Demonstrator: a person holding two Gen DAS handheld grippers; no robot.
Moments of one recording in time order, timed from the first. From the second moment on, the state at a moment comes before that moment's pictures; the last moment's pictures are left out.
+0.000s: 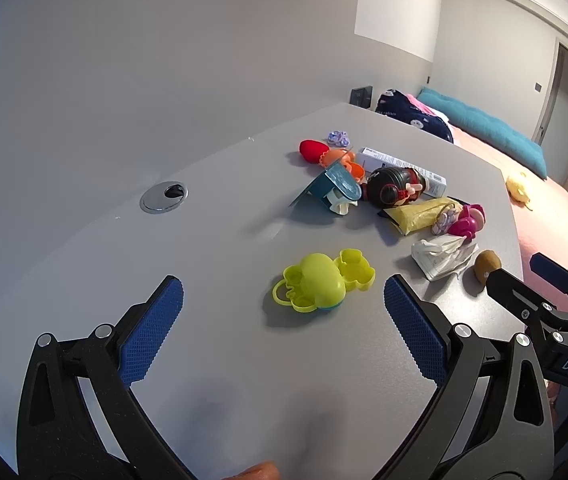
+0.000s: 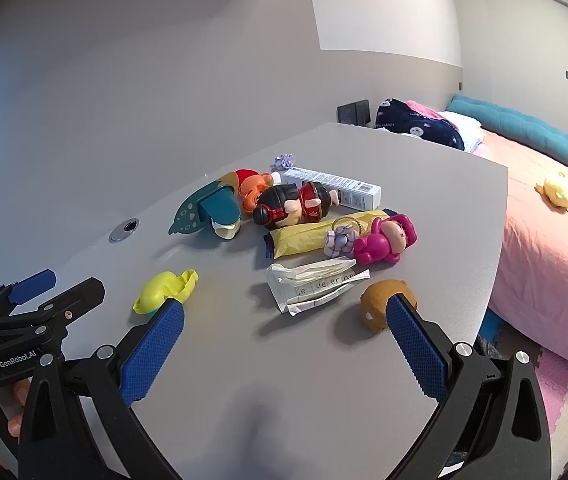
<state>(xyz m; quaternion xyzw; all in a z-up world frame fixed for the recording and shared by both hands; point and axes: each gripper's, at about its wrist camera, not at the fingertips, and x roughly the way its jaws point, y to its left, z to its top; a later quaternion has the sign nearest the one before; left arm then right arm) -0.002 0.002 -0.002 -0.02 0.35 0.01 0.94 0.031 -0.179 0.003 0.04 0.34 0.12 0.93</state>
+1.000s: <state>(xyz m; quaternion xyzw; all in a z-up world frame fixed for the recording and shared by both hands) -0.001 0.005 -0.002 -0.03 0.35 0.00 0.94 0.030 -0.180 0.001 0.04 0.34 0.12 0.93</state>
